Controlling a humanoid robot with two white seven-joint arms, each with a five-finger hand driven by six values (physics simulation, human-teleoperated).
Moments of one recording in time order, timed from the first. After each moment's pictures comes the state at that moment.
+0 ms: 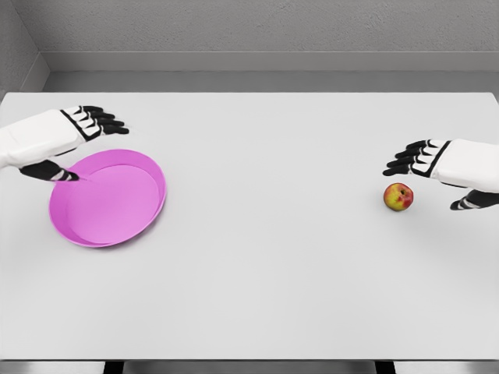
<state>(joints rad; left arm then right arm) -0.49 1.05 -0.54 -1.53 -0.32 -0.61 -0.22 -0.54 -1.29 0.68 -1.70 0.17 -0.61 0.34</state>
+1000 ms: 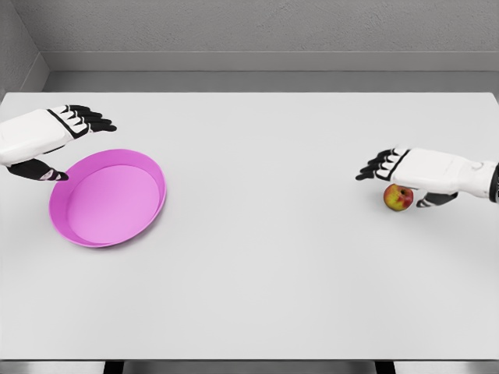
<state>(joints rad) -0.48 1.06 -0.53 -1.50 -0.31 -0.61 -0.22 -0.61 -1.01 0.76 -1.46 0.44 -0.61 0.34</state>
